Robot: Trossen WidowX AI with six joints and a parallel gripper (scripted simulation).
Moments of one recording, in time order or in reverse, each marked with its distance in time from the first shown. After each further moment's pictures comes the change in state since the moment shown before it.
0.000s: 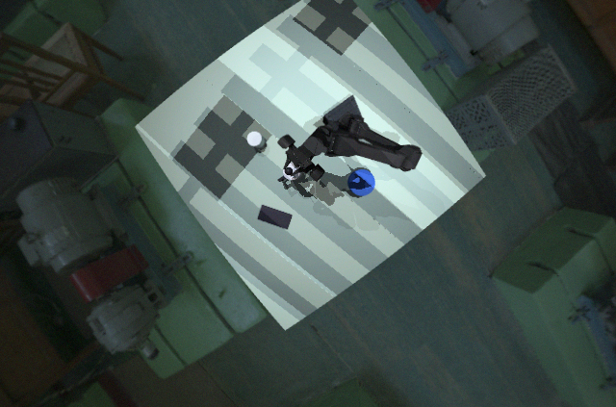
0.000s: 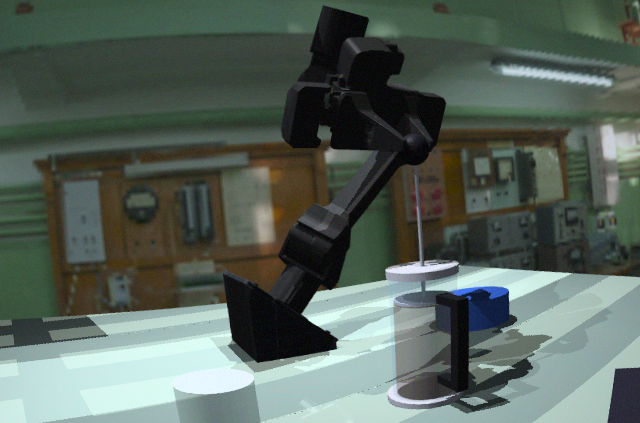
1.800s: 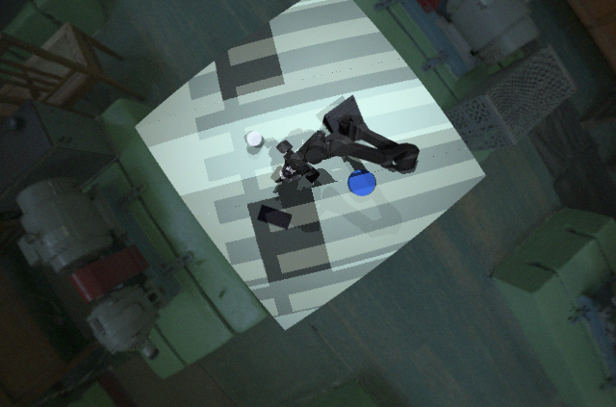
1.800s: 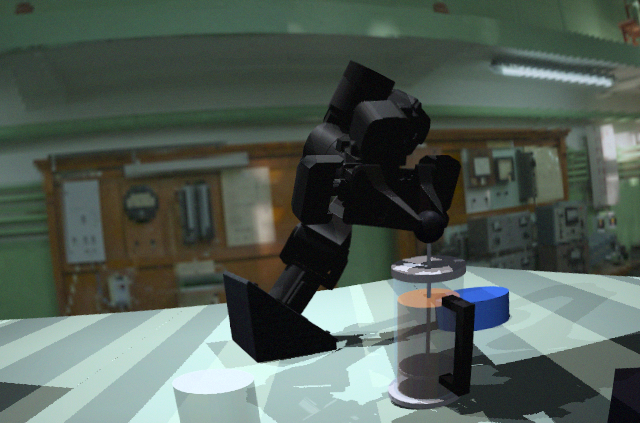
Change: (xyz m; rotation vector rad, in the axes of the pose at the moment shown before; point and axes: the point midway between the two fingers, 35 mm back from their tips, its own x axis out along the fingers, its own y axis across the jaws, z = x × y) arm 0.049 -0.001 -0.055 0.000 -0.013 -0.004
